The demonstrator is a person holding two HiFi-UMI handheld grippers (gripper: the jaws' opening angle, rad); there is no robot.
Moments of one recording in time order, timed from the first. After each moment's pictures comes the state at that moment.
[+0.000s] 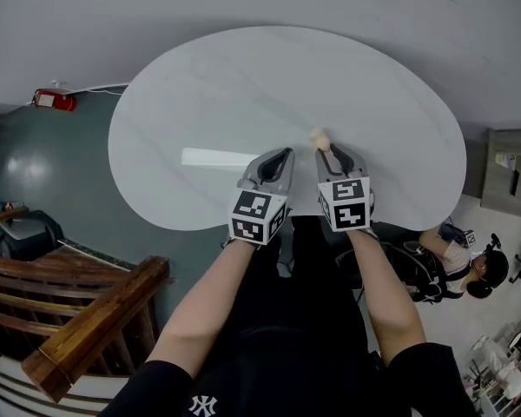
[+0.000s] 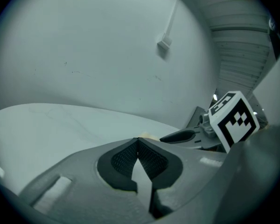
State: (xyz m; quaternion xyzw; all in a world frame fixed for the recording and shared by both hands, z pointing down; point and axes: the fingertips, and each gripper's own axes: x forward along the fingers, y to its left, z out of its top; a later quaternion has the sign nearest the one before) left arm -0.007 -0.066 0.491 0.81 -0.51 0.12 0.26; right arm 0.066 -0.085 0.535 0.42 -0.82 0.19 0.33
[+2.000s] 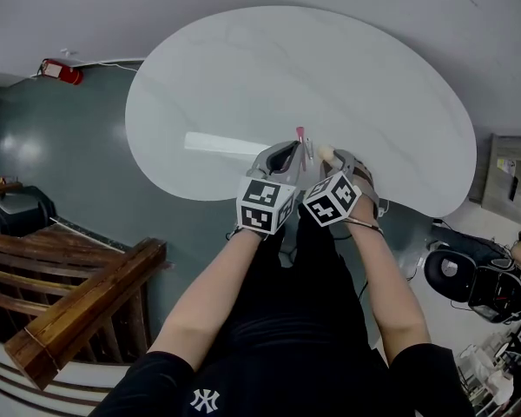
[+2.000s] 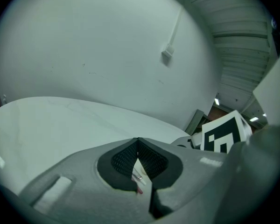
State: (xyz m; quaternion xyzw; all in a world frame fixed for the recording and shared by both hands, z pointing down) left arm -0.057 0.000 0.498 0.80 -0.52 0.10 0.27; right arm 0.027 0.011 0.593 0.30 -0.75 0.01 0.59
